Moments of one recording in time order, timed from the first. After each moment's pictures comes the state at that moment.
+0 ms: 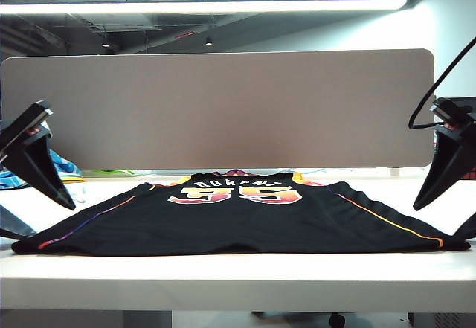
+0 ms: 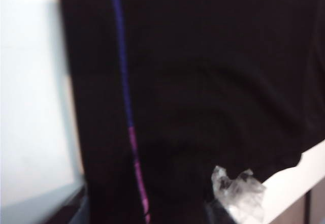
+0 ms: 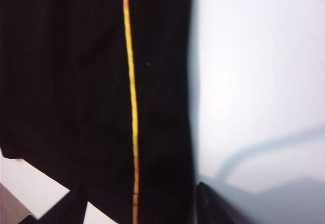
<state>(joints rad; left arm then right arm) 0.01 1.53 0.68 -0.30 0.67 -0.17 -0.06 1.53 0.73 -0.39 -0.61 0.15</state>
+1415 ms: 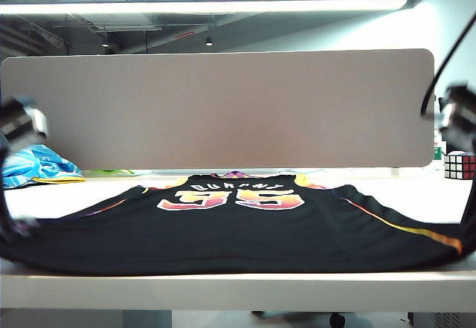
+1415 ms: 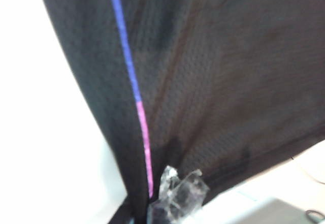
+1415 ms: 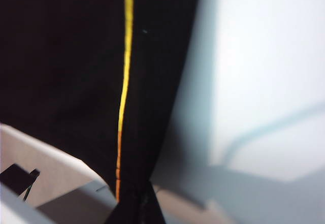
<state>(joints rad) -0.09 1.33 0.66 -0.61 0.47 -0.07 0.02 1.36 0.70 -0.65 -0.55 0.10</state>
